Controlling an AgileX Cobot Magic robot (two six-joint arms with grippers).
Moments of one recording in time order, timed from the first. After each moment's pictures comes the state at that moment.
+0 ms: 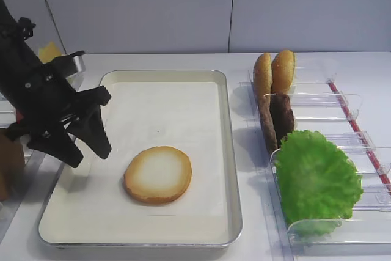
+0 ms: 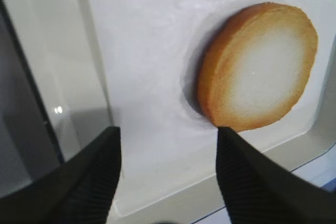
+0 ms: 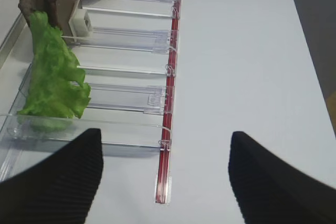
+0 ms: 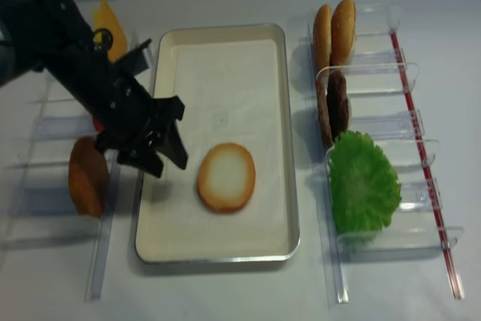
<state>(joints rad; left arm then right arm) -0.14 1.74 -1.14 -0.52 1.18 0.19 0.07 0.05 -0.47 0.01 1.13 -0.01</state>
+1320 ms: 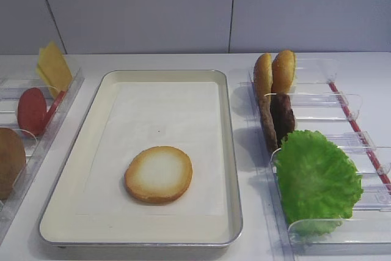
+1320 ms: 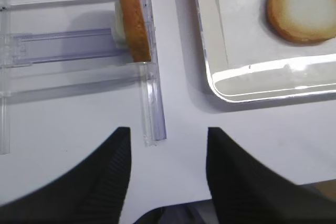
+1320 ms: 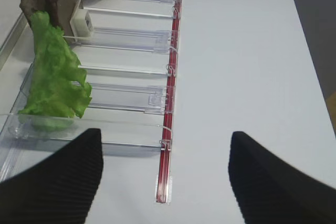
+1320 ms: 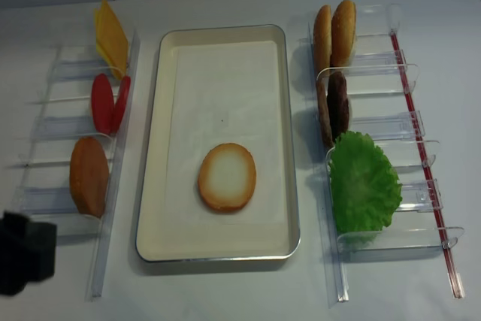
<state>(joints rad) -0.14 0.61 -0.77 -0.03 1.25 -0.09 0.07 0.05 -0.47 0.01 1.13 -0.01</state>
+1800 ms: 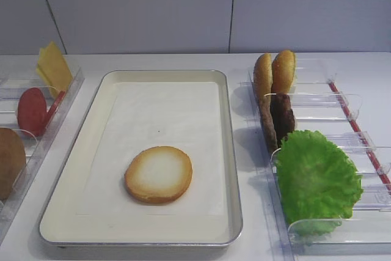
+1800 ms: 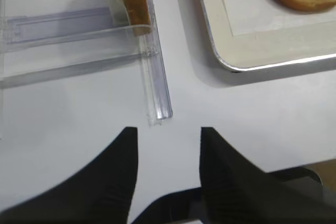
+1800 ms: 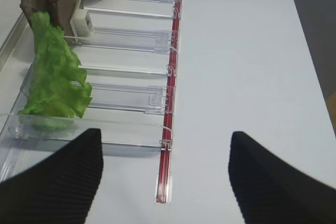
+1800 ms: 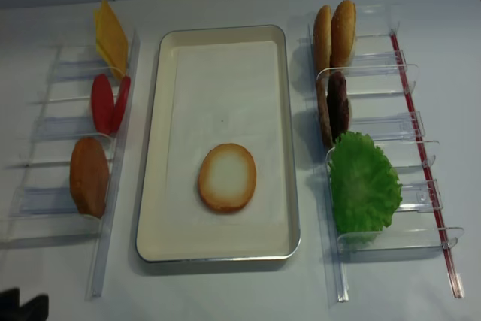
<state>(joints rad) -0.14 0.22 -0.54 -0.03 1.27 -0.05 0.07 0.05 -0.47 0.01 1.13 -0.01</state>
